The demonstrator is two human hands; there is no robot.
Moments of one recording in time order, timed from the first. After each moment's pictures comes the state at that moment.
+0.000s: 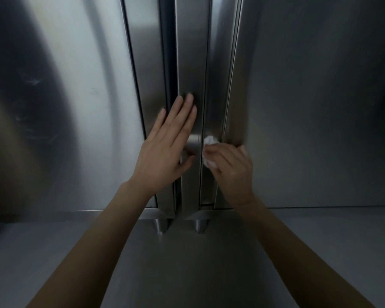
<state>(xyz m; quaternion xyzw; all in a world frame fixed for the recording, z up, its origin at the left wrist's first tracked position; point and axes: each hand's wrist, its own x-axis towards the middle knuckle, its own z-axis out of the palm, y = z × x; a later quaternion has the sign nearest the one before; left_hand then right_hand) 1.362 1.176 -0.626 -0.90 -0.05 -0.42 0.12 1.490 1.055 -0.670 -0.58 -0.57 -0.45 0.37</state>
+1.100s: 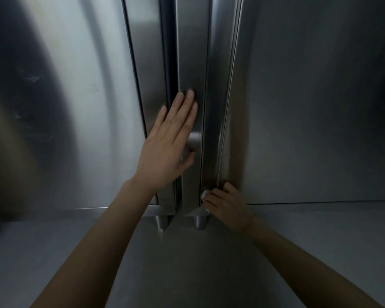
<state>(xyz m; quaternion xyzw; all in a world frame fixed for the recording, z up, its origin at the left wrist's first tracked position) 1.361 1.173 -0.625 -0.90 -0.06 -0.42 0.10 1.503 1.039 -0.762 -0.57 -0.69 -0.43 0.09</state>
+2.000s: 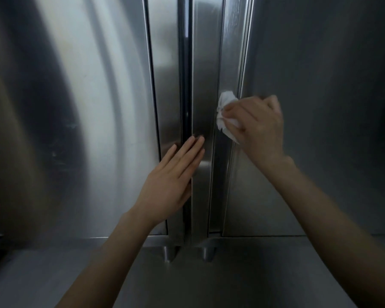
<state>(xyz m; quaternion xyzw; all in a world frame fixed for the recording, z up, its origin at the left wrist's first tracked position) 1.331 1.174 -0.606 -0.94 -0.05 -0.32 0.13 1.515 1.059 -0.523 -0.49 -0.56 -0.58 0.32</state>
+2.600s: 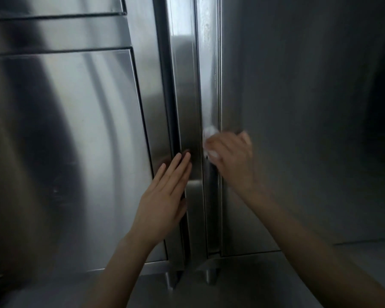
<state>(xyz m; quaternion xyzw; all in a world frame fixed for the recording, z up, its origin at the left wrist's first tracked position) 1.326 1.158 -0.580 -0.93 -0.08 -0.33 0.11 1.503 1.066 -0.536 -0.52 -0.53 -0.56 0.36</state>
